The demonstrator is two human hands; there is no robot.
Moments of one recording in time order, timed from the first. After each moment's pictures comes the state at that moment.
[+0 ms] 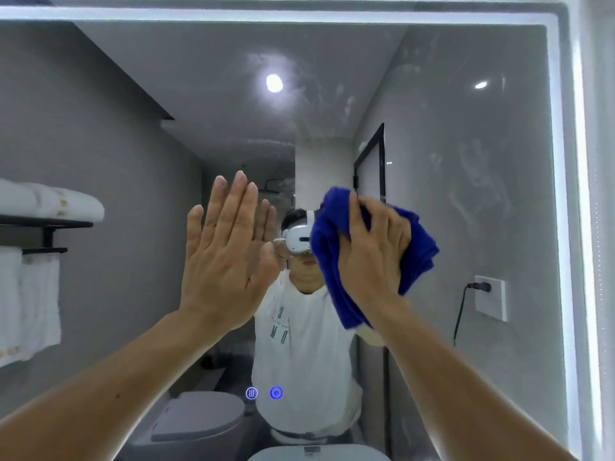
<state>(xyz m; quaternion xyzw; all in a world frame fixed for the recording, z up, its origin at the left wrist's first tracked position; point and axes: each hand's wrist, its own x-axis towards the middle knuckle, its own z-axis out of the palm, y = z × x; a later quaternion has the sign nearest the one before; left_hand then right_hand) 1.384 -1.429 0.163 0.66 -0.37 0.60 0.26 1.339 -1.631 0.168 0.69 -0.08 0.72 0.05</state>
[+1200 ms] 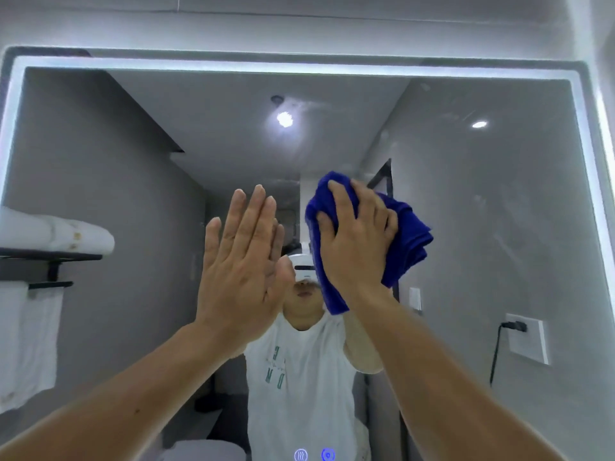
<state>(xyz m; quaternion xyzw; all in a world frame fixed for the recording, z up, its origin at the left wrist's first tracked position) 1.438 -1.389 0.199 0.61 -0.37 0.65 0.25 1.395 -1.553 0.240 0.67 -0.12 0.73 0.04</state>
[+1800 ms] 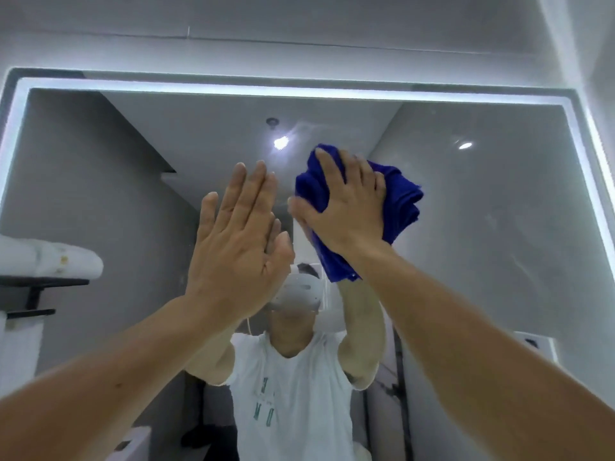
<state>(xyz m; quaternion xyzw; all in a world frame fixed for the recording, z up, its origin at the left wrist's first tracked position) 1.452 -1.362 0.256 0.60 -0.38 0.66 0.24 1.401 -1.531 0.320 0.72 -0.08 0.69 0.11</state>
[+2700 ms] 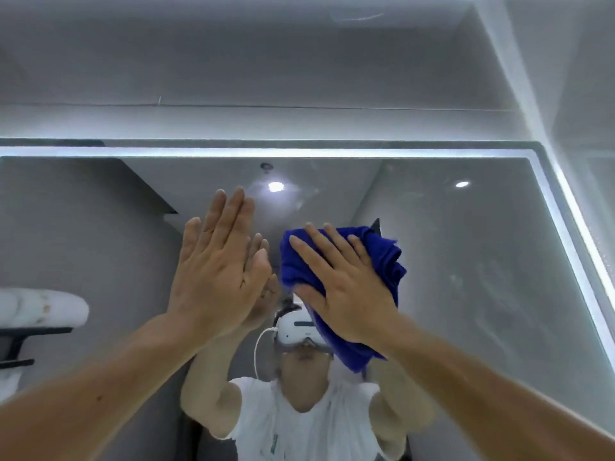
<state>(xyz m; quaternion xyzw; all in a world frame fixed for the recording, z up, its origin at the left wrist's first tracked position) 1.421 -1.416 0.316 0.62 -0.35 0.65 0.25 1.362 -1.614 0.313 0.77 0.05 0.59 0.23</state>
